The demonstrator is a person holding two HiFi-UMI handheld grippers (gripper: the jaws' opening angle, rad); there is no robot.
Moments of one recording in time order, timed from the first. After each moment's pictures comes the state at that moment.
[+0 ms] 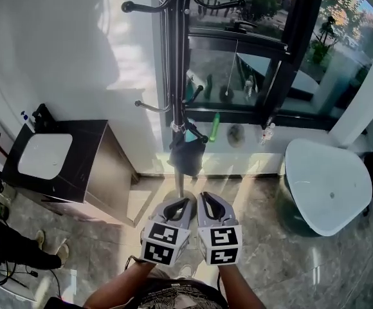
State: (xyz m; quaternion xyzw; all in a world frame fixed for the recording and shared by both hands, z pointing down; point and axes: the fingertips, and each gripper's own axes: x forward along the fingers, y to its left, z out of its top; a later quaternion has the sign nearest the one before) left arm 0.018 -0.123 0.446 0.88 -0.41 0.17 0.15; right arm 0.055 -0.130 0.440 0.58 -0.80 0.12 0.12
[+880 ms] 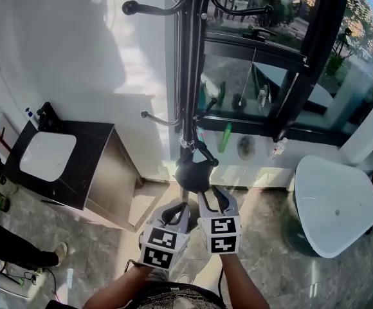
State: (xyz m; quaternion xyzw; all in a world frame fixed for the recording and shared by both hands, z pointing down) left arm -0.001 -0.180 0.462 0.86 -0.46 0.18 0.14; right arm 0.057 -0.222 0.469 0.55 -0.81 0.11 0.16
